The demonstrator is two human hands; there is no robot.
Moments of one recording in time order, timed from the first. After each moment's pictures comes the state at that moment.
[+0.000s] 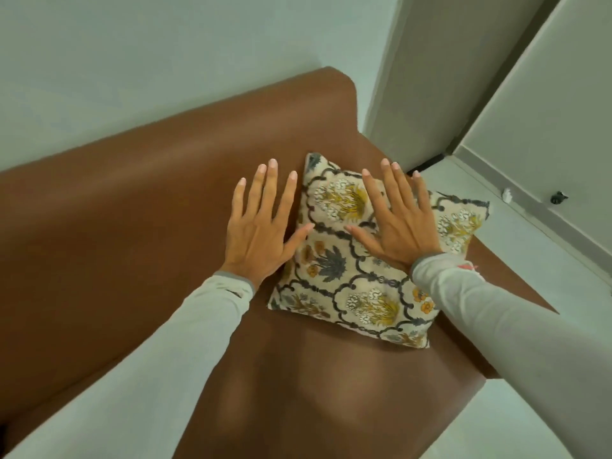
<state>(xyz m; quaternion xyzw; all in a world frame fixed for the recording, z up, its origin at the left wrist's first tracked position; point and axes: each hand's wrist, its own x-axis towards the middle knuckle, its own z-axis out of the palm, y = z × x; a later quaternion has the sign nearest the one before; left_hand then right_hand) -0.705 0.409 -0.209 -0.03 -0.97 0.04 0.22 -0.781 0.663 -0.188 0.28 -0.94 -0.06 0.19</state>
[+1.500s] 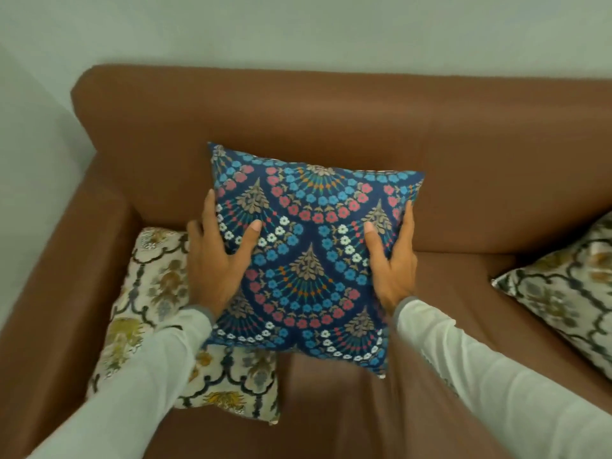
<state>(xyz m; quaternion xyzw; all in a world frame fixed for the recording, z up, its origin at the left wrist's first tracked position) -0.192 0.091 -0.225 0.48 -0.76 -0.35 0.26 -0.394 0.272 -0.229 0.18 -0.80 0.55 -0.17</state>
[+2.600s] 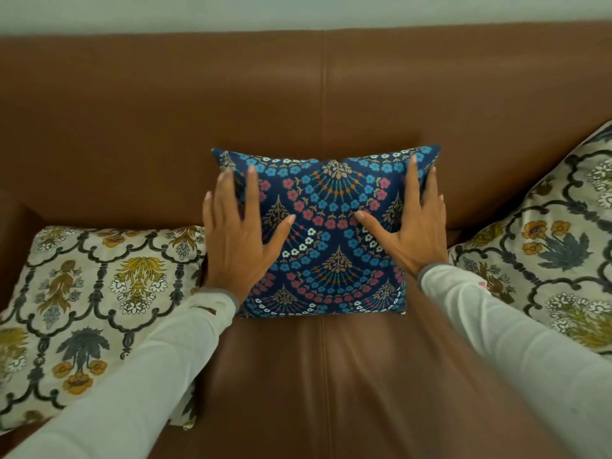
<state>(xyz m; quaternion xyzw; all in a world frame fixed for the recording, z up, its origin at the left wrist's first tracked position) -0.360 0.204 -0.253 0.35 -0.91 -0.05 0.20 -0.572 0.387 -0.258 0.34 -0.89 0.29 -0.04</state>
